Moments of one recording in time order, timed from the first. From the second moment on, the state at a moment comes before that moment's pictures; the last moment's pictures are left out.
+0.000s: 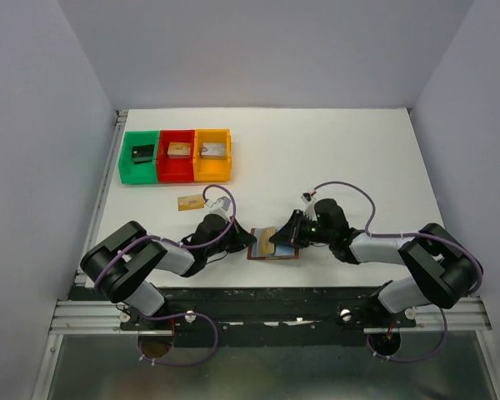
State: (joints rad) left arm -0.74 1.53 0.29 0.77 0.11 -0.95; right arm 0.65 1.46 0.40 0.53 -0.44 0.98
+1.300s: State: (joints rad) left arm -0.74 1.49 0.29 0.69 0.11 -0.94; right arm 0.62 1.28 0.44 0.19 -0.37 0.86
